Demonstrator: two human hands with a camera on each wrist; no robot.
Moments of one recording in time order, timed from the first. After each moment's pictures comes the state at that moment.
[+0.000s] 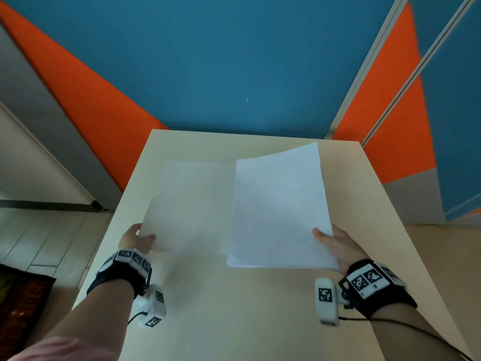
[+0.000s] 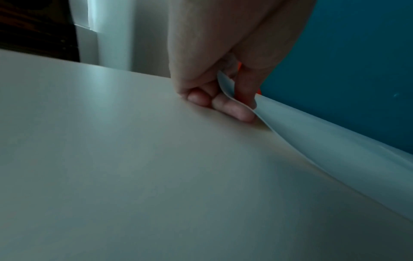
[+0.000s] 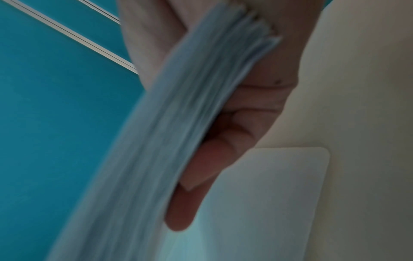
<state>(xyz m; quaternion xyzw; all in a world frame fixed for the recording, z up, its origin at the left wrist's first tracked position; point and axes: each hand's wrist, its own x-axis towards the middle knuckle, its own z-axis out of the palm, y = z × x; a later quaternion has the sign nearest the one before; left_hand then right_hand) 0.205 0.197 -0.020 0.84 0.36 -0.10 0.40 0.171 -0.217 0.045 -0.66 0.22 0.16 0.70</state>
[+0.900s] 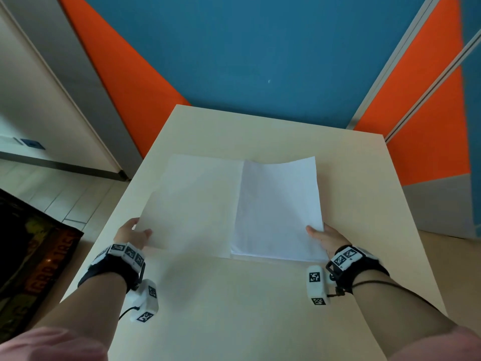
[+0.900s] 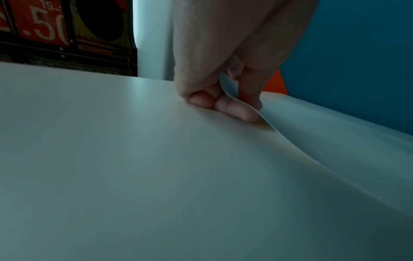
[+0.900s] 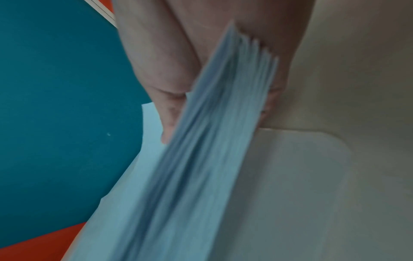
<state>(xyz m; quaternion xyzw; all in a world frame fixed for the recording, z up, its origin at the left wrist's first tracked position) 0.115 0.192 -0.018 0.82 0.42 -0.07 0.39 0.173 -0.233 -0.014 -0.74 0.23 0.24 0.58</state>
